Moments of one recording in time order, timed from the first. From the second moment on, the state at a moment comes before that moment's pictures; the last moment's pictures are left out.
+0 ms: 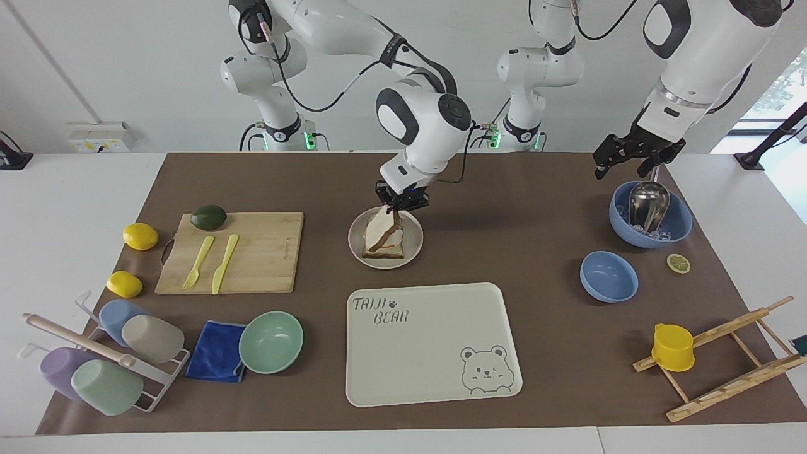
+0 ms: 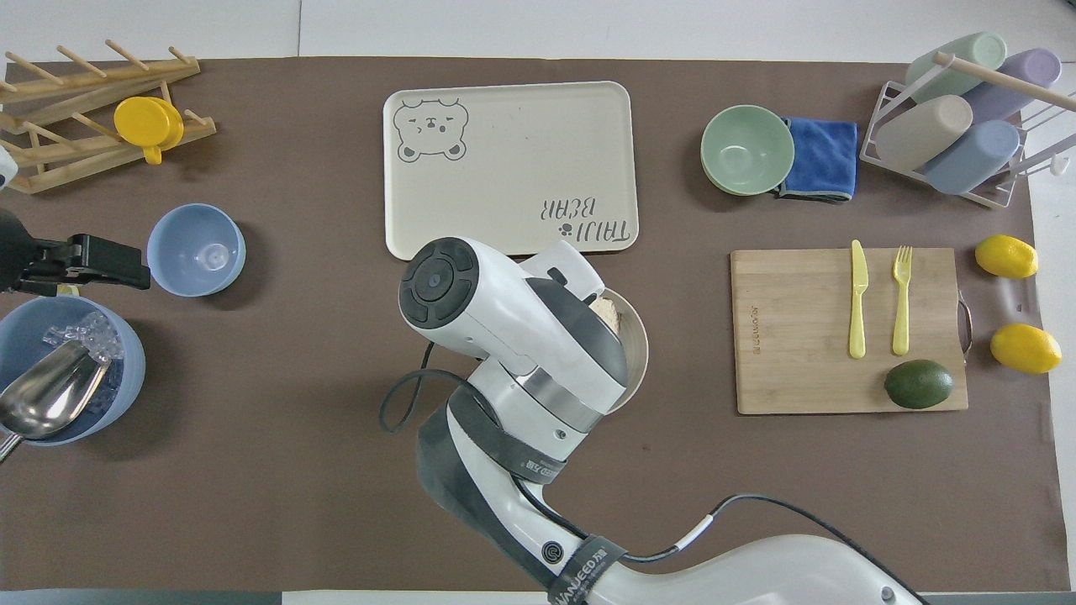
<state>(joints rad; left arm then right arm) -0.13 -0.07 0.06 -1.71 -0.03 1.61 -0.05 0.57 0.43 0.17 -1.53 -0.23 1.66 0.93</state>
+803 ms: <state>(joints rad) -0.12 -0.07 0.06 -1.71 -0.03 1.61 -0.05 0.56 0.41 0.17 -1.60 -0.21 1.76 0.93</state>
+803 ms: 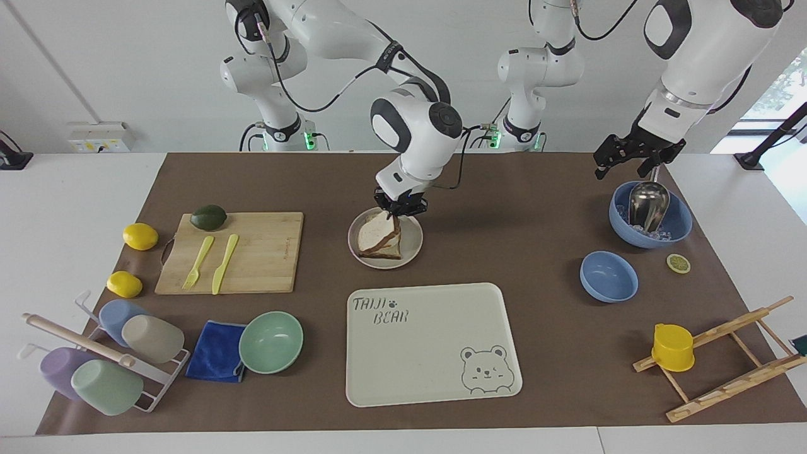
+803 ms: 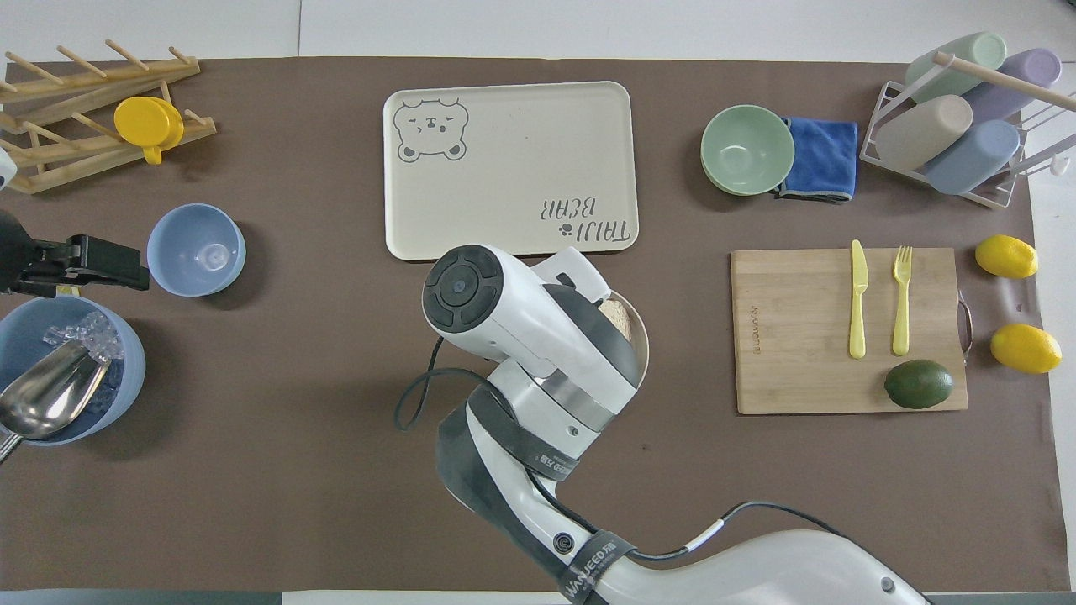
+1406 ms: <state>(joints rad) -0.10 -0.07 0.06 -1.72 -0.03 1.61 -0.05 0.52 0.40 0.17 -1.72 -0.10 2.00 0.93</state>
